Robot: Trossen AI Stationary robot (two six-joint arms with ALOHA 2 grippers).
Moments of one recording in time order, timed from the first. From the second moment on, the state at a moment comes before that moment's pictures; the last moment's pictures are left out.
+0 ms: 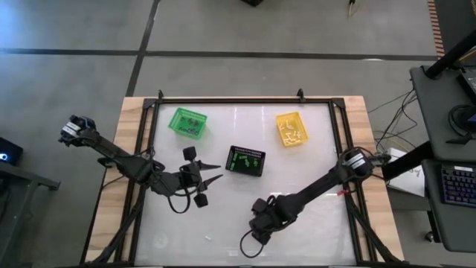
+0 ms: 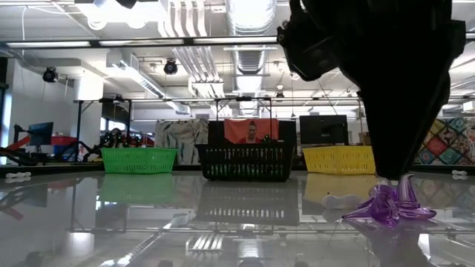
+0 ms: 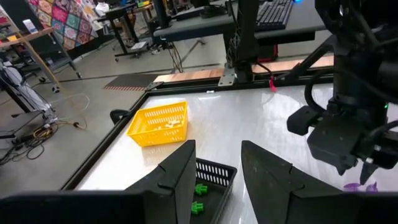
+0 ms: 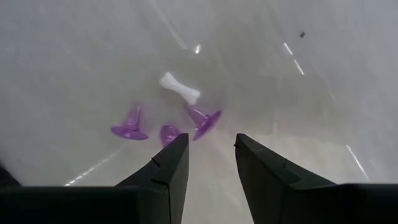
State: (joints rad) left arm -0.51 1.22 0.85 0.04 -0.80 -0.04; right arm 0.50 2.05 1.51 -0.82 -0.03 1.17
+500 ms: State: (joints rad) left arm -0.51 1.22 0.85 0.03 -0.80 -0.05; right arm 0.50 2.09 1.51 -0.79 0.00 1.17
